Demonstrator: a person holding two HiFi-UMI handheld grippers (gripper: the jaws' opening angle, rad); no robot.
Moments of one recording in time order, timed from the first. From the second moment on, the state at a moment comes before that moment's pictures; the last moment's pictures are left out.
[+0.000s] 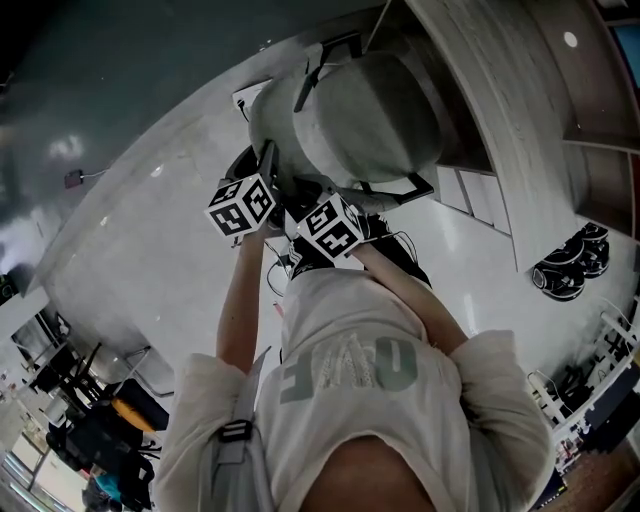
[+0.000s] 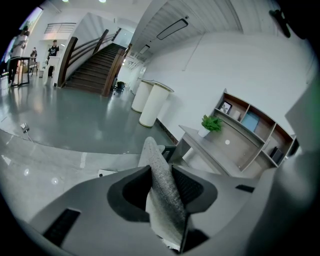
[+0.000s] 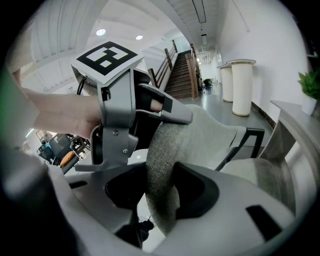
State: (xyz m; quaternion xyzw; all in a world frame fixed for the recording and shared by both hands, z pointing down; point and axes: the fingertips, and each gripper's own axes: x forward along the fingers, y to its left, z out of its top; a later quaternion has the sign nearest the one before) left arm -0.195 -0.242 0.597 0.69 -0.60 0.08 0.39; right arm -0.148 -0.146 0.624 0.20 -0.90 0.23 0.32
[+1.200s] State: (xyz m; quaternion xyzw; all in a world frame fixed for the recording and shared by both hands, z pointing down) left arm -0.077 -0.326 0.608 0.71 -0.57 0.10 0.39; right arm -0.036 -0.229 0.633 0.22 -0.89 0.25 0.30
